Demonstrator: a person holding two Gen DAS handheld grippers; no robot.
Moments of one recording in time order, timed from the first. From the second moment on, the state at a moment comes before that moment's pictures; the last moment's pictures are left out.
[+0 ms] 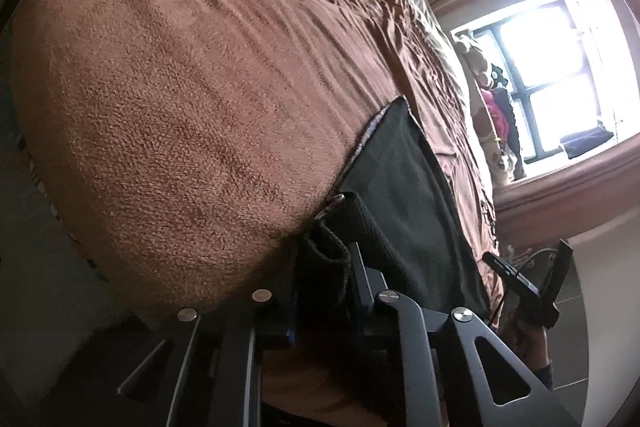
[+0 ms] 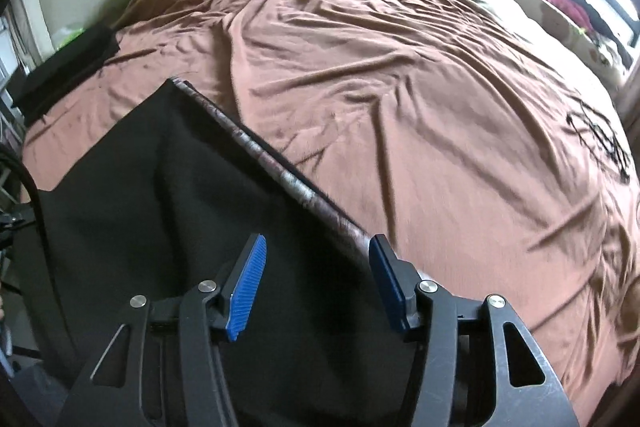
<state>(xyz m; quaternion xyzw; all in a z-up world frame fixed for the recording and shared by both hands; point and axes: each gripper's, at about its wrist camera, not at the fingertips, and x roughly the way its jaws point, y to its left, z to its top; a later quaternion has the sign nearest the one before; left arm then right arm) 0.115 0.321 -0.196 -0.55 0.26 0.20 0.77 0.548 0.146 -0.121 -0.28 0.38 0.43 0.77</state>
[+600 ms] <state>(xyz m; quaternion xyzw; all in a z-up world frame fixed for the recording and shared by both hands) 0.119 0.316 -0.191 -0.54 0.27 0.23 0.77 0.573 0.192 -0.162 -0.34 0.39 0.45 0.73</state>
